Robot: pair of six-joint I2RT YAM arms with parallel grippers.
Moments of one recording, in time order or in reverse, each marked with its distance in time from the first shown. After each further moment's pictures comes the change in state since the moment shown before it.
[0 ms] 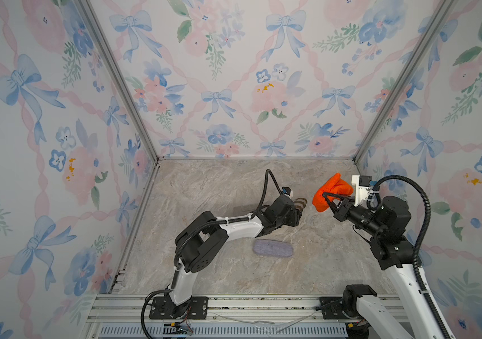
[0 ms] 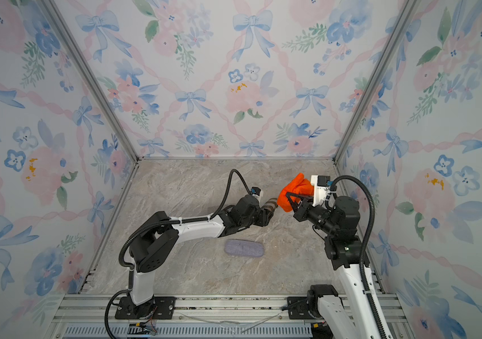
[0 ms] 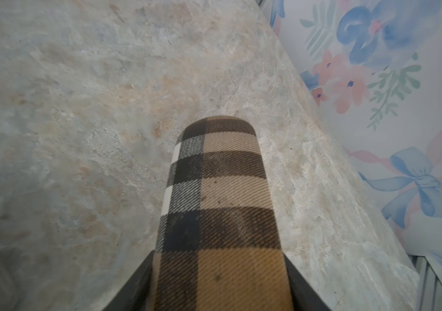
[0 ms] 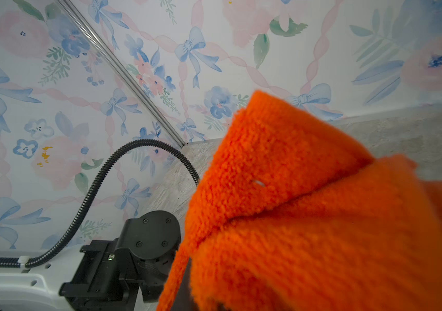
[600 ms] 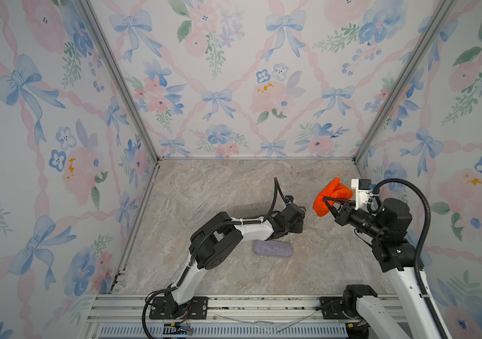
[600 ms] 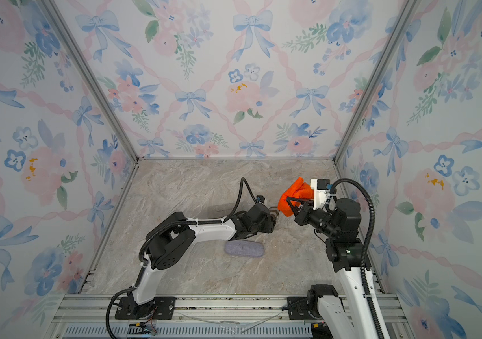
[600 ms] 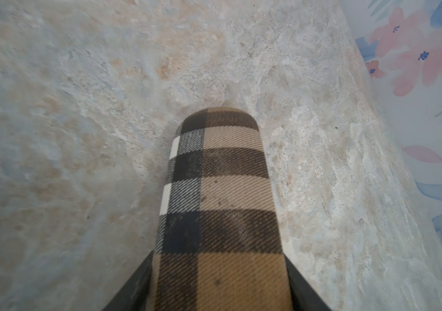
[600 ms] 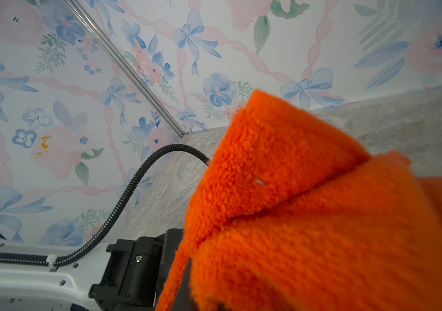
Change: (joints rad) left arm -0.048 0.123 0.108 -0.111 -0.065 -0.153; right arm -0.034 -0.019 -0.010 -0.059 -0.057 -0.025
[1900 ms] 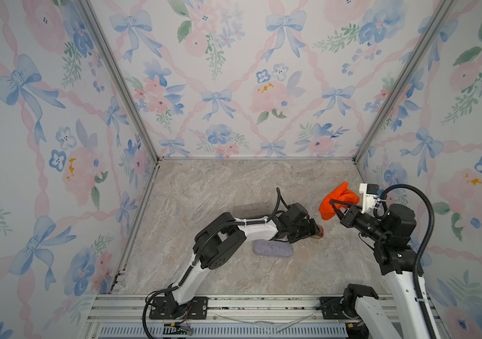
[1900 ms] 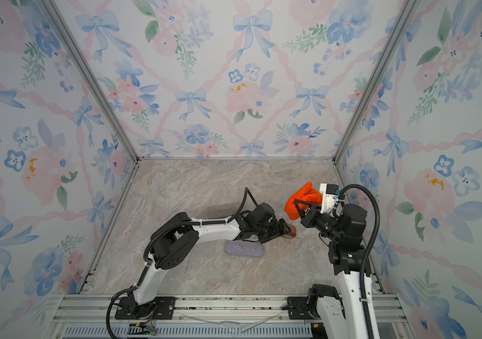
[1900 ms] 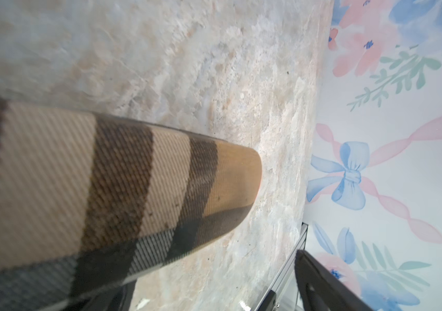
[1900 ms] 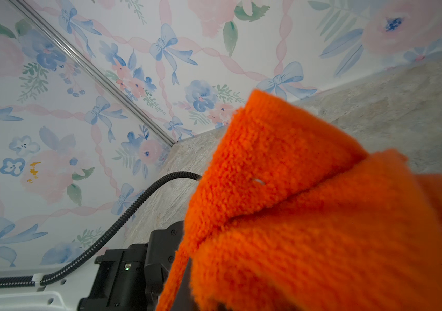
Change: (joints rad) left arm -0.018 0.016 0.056 -0.048 0.394 -0.376; right arm -0.151 -0.032 -0.060 -0.006 -0.042 0.065
